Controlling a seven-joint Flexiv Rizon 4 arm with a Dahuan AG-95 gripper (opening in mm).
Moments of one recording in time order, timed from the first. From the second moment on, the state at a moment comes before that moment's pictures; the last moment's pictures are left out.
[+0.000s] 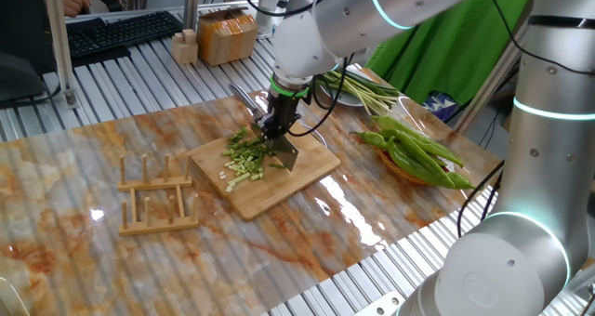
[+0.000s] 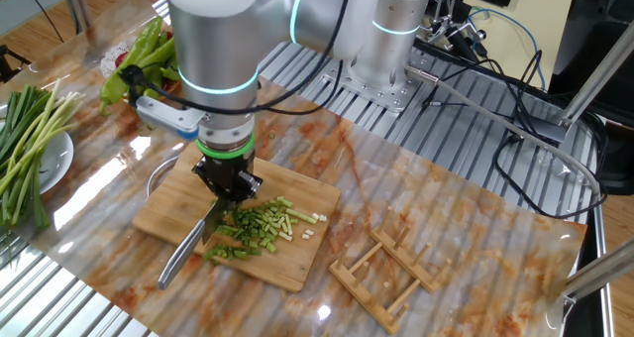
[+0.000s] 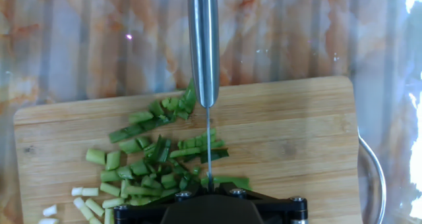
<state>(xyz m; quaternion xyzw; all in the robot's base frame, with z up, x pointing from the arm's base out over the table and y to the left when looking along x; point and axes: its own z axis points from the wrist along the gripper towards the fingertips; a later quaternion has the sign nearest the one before) 0.571 -0.063 0.034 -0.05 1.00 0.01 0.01</state>
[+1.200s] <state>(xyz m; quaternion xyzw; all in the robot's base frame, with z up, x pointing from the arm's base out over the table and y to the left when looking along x) 0.575 -0.064 0.046 -0.04 1.00 0.00 -0.01</state>
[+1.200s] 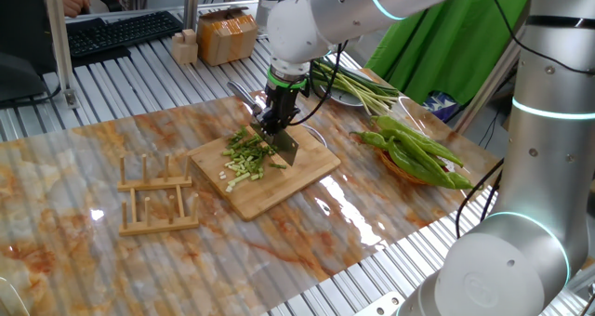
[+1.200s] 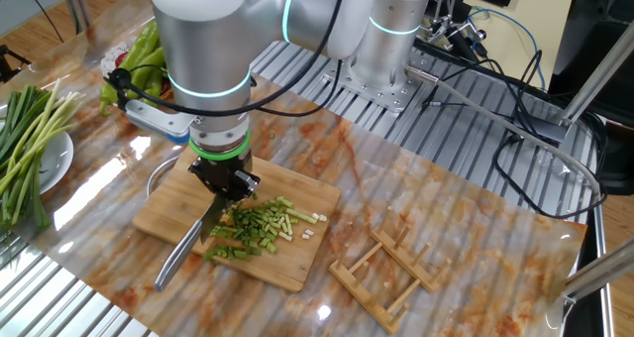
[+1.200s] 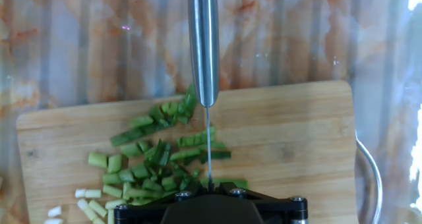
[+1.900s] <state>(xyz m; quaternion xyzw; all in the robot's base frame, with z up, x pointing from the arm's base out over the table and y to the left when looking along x) 0.573 -0.076 0.052 -0.05 1.00 0.00 -0.01</state>
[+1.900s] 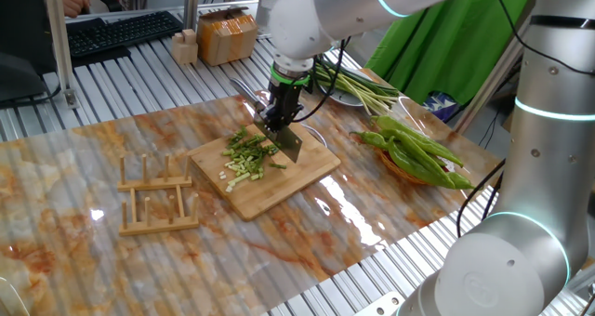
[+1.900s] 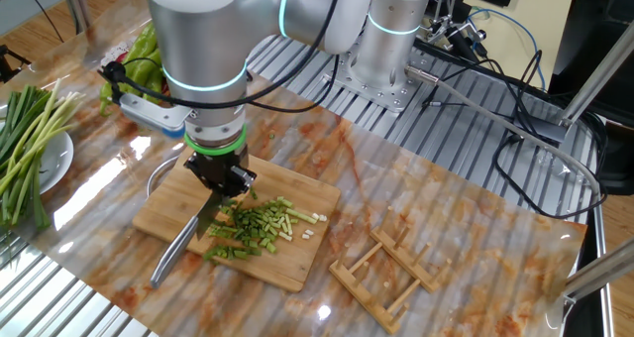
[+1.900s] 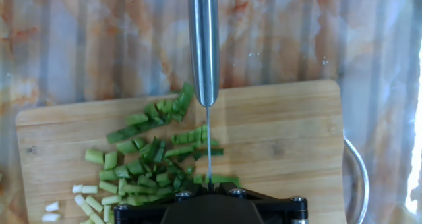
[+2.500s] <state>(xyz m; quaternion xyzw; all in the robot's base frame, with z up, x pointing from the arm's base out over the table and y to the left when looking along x) 0.573 -0.075 0.035 -0.05 1.00 0.01 0.00</state>
